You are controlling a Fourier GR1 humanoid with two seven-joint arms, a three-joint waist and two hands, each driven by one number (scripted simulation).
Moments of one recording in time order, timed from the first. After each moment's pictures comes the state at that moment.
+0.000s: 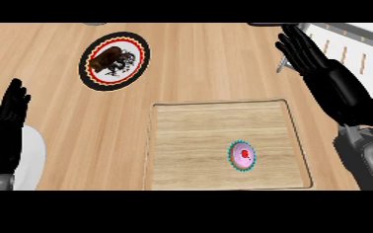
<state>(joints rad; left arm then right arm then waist) 0.05 0.57 -0.09 -1.65 0.19 0.44 0.08 -0.37 -0.49 0.19 -1.66 -0.38 0.09 0.01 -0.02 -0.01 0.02</state>
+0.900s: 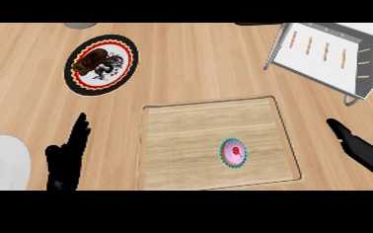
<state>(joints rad) 0.12 0.34 -0.26 -1.48 0.20 0.41 0.04 0.15 -0.34 -0.05 -2.02 -0.07 -0.62 0.13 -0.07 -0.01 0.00</state>
